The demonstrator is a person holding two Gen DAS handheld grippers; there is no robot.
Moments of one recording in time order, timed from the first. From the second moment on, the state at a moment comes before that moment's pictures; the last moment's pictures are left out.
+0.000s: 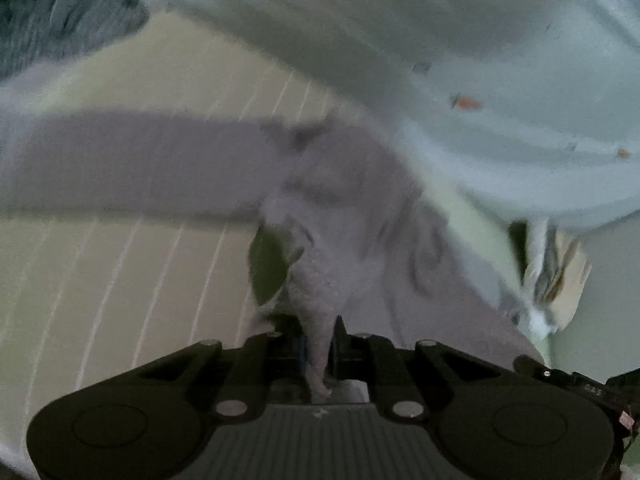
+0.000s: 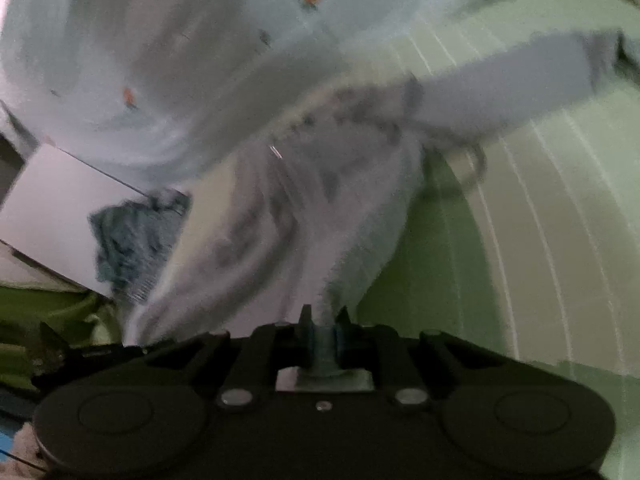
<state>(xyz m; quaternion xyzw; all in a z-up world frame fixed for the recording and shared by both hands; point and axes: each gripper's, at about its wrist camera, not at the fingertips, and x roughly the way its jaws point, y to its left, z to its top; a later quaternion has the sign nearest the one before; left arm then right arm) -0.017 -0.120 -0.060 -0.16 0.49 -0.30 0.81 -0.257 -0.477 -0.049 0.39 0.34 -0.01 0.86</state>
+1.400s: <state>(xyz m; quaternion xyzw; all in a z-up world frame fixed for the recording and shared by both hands) 0.046 -0.151 -0.132 -0.07 0.56 -0.12 0.82 -0.120 -0.469 -0.114 0.07 0.44 -0.18 0.88</state>
